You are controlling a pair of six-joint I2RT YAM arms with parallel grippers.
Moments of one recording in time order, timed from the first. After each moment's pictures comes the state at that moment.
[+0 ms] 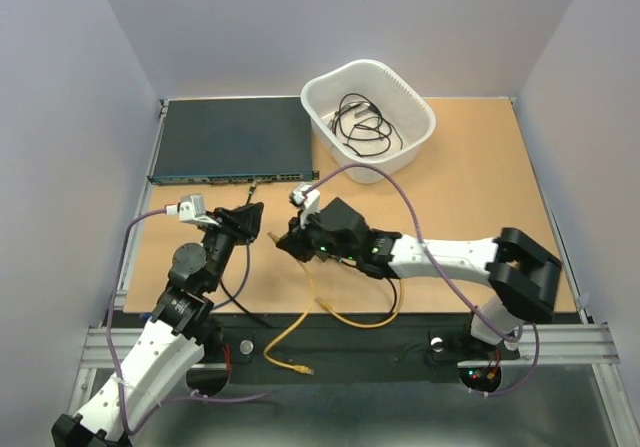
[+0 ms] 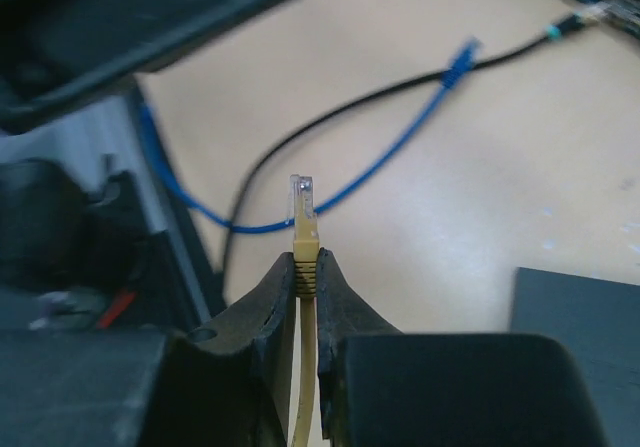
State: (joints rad) left arm -0.49 0.38 0.28 0.12 -0.25 -0.67; right arm 1.11 1.64 0.99 0.32 0.02 0.32
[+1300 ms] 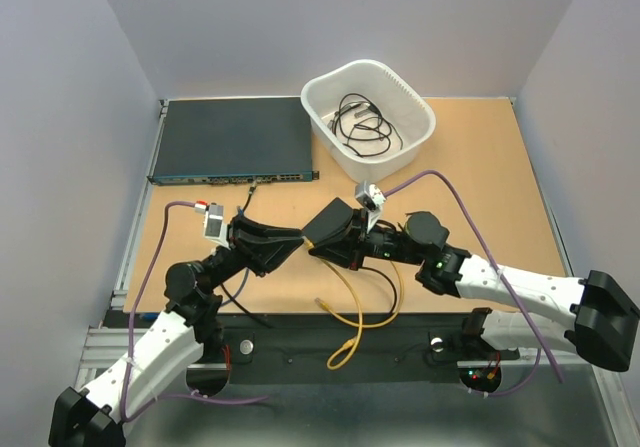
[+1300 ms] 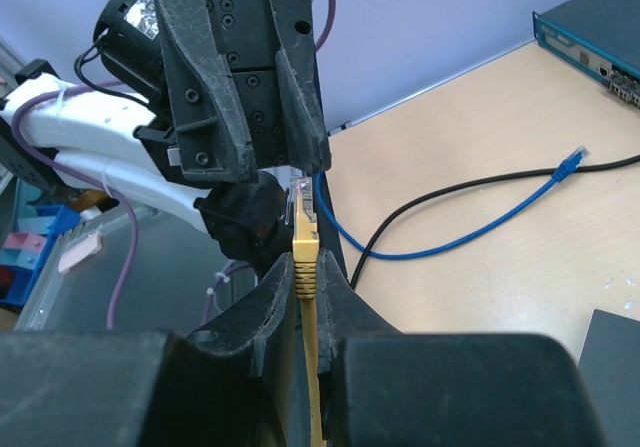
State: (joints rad) left arm -0.54 0.49 0.15 0.88 0.53 -0.83; right arm 1.00 1.11 0.62 0.62 -0.38 0.45
